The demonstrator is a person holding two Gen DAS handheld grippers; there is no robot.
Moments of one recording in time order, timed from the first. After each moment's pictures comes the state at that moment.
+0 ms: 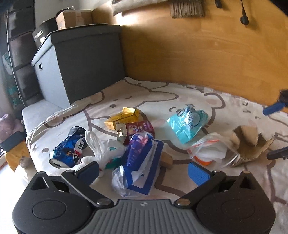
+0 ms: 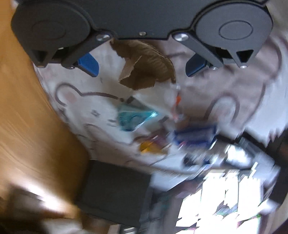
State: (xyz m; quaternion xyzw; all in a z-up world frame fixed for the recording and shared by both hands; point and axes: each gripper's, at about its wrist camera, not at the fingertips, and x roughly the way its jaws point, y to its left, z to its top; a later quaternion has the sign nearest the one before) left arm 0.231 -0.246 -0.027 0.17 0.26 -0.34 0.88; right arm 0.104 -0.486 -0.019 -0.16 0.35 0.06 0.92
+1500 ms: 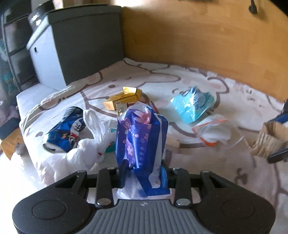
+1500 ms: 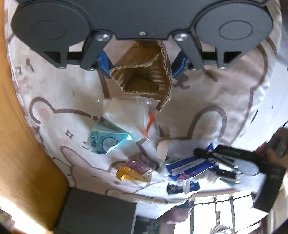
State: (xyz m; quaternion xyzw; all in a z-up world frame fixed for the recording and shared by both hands) left arm 0.240 -0.242 -0.039 0.17 0.32 -0.34 0.87; right arm 0.128 -0.459 -0.022 -0.10 0.45 0.07 0.89
